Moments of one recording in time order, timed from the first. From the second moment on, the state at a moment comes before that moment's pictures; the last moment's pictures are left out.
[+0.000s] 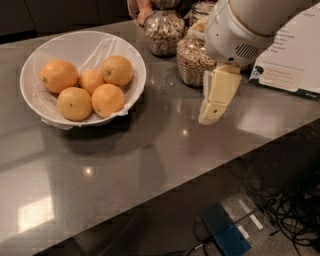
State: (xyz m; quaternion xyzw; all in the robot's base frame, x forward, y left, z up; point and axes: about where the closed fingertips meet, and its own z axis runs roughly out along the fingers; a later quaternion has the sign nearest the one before) arm 0.490 -0.078 0.991 -0.71 0.65 -0.01 0.26
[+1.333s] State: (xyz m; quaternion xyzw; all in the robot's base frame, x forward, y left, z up) arm 0.587 0.004 0.995 -0.77 0.54 0.01 0.34
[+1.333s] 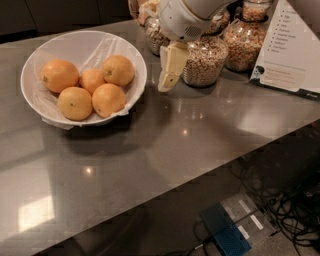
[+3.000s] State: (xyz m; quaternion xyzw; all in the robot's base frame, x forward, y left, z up) arm 0.661 0.051 0.963 -0.78 0.51 0.06 0.36
